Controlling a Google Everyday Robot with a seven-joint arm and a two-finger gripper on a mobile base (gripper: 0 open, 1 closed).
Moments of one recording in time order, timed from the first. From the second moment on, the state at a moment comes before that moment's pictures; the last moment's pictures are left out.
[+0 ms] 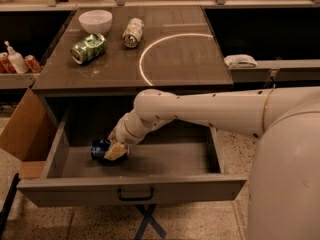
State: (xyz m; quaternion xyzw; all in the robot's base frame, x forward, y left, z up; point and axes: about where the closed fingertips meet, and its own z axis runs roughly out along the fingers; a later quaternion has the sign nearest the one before) arm 0.559 0.153 0.625 -0.66 0.67 0.21 0.27
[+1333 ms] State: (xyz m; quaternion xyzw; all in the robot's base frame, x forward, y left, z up) arm 0.536 0.087 0.725 -0.65 0.66 0.14 0.34
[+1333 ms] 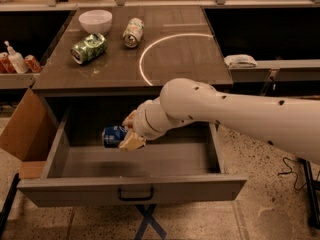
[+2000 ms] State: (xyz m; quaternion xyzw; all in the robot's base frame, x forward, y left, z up) arm 0.537 0.079 0.757 -0.66 0.65 0.11 0.35
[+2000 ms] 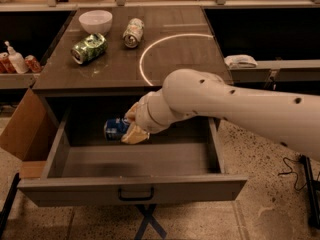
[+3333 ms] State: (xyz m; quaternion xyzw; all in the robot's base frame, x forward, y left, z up) arm 0.548 0.046 0.888 -0.66 0.61 0.03 0.43
